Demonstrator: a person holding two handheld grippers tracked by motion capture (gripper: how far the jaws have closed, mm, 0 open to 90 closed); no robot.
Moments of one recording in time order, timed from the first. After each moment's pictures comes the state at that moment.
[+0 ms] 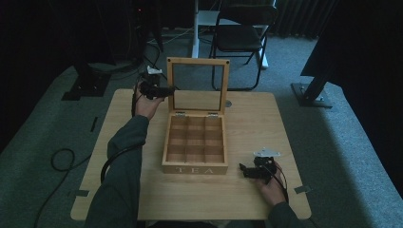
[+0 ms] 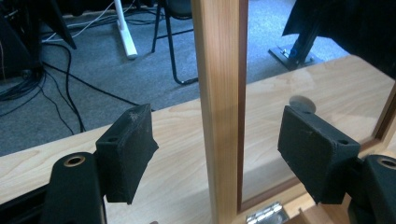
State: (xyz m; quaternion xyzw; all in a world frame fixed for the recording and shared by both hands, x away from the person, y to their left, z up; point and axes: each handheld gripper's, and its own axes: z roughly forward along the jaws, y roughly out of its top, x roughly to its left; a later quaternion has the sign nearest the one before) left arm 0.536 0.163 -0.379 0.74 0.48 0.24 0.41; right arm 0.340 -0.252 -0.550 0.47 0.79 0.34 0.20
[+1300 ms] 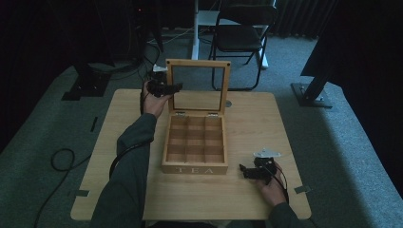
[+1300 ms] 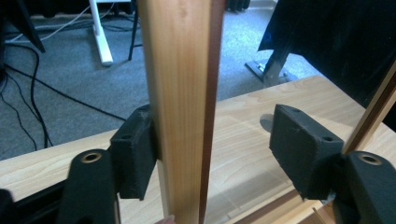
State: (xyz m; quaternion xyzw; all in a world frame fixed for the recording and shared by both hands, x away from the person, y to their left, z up) left arm 0.541 0.146 -0.380 0.72 0.47 0.21 0.46; right arm 0.339 -0.253 -0.550 0.47 0.79 0.34 0.20
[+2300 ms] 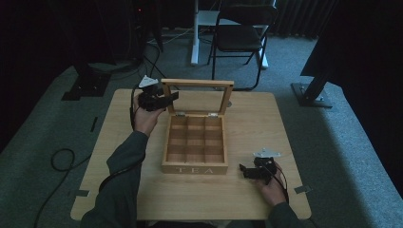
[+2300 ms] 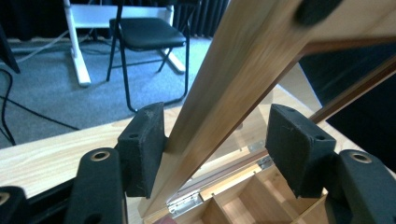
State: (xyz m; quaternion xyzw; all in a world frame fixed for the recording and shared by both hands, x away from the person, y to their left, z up) left arm 0.467 0.165 -0.370 0.70 0.44 0.20 0.53; right arm 0.339 -0.252 -0.550 0.47 0.79 0.34 0.20
